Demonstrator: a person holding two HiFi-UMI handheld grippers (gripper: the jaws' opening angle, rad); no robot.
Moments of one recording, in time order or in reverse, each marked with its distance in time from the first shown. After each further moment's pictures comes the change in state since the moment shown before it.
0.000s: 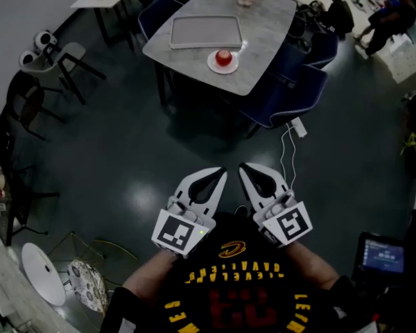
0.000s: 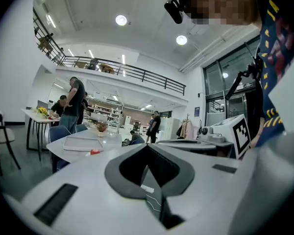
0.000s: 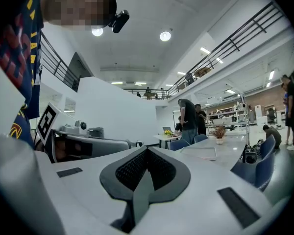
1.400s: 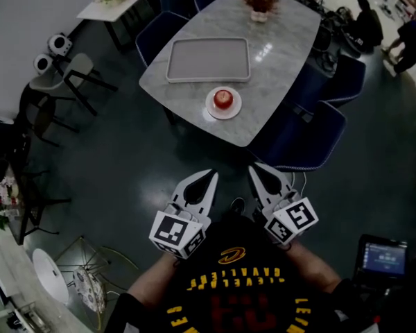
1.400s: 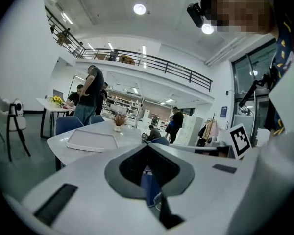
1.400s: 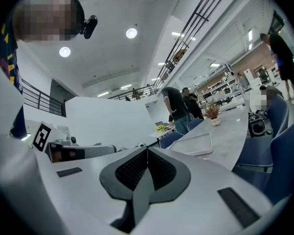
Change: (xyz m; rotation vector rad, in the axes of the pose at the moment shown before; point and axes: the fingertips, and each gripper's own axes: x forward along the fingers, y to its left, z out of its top) left arm 0.210 0.136 0.024 -0.127 0.056 0.226; right arm 0.114 -0.251 -0.015 0.342 0.020 0.021
